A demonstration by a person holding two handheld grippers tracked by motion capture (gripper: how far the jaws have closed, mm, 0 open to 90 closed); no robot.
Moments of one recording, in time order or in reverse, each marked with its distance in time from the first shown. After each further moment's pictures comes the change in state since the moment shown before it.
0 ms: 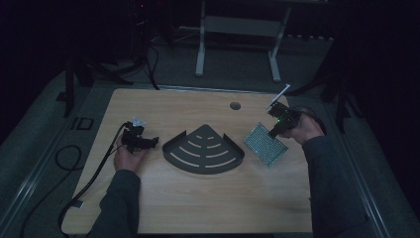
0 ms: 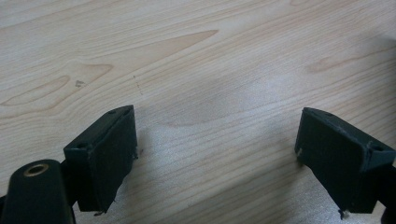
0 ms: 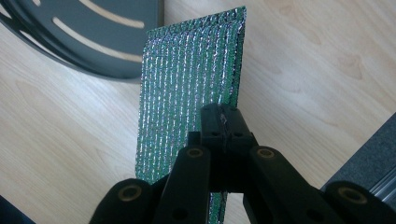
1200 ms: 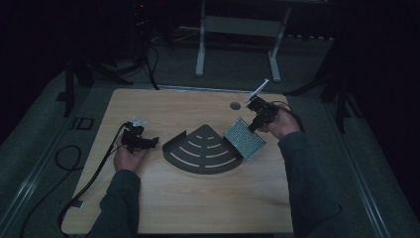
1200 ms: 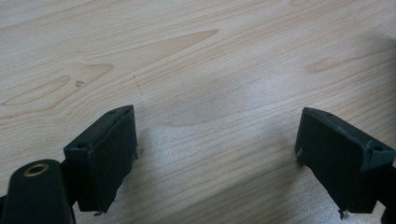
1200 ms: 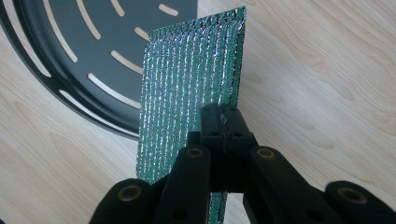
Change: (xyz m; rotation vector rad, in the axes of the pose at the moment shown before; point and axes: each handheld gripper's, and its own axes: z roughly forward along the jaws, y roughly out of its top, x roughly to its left) left arm 0.000 0.000 0.000 0.000 0.000 -0.001; right arm 0.028 0.049 0.018 -0.045 0.038 0.002
